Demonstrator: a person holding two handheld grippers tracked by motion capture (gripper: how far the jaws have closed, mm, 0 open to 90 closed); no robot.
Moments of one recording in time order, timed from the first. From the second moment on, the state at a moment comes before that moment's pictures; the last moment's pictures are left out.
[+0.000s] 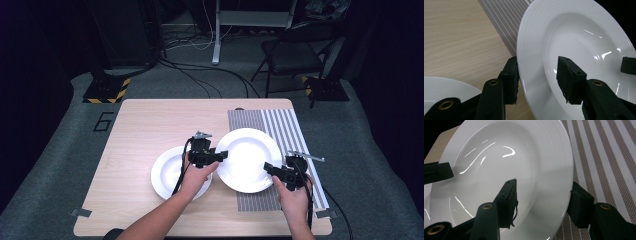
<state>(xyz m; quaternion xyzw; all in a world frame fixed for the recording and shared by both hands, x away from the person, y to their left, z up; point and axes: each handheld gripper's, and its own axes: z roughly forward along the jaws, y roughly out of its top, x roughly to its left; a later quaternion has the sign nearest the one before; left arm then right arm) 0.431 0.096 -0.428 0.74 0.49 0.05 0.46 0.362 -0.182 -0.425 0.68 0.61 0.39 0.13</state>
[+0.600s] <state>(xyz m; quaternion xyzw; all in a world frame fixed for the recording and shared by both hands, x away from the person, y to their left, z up) 0.448 0.068 -0.402 0.74 0.47 0.06 0.47 0.373 -0.208 -0.391 0.67 0.60 0.40 0.16</state>
